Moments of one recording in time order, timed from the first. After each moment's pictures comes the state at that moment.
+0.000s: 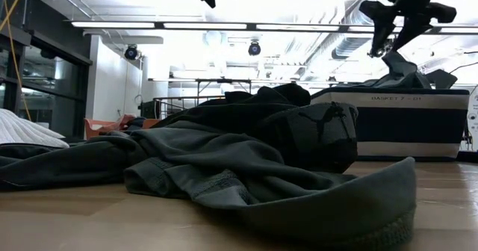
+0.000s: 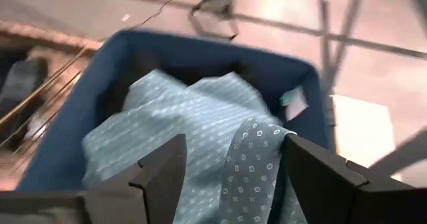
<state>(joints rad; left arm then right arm) 0.21 1.59 1.94 -1.05 -0.82 0.18 -0.21 0.95 1.04 -1.24 0.79 0.96</state>
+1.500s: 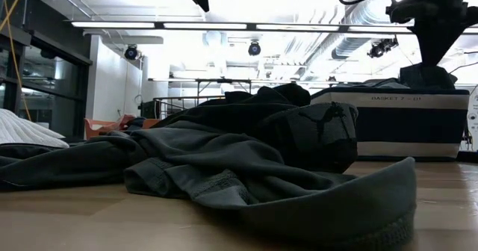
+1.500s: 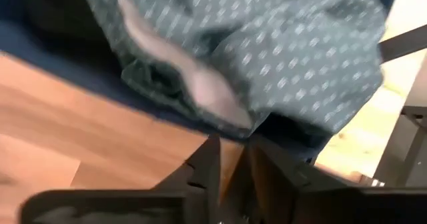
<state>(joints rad) 0.21 1.59 1.94 -1.14 -0.82 0.14 -0.10 1.00 1.04 -1.57 0.32 1.05</state>
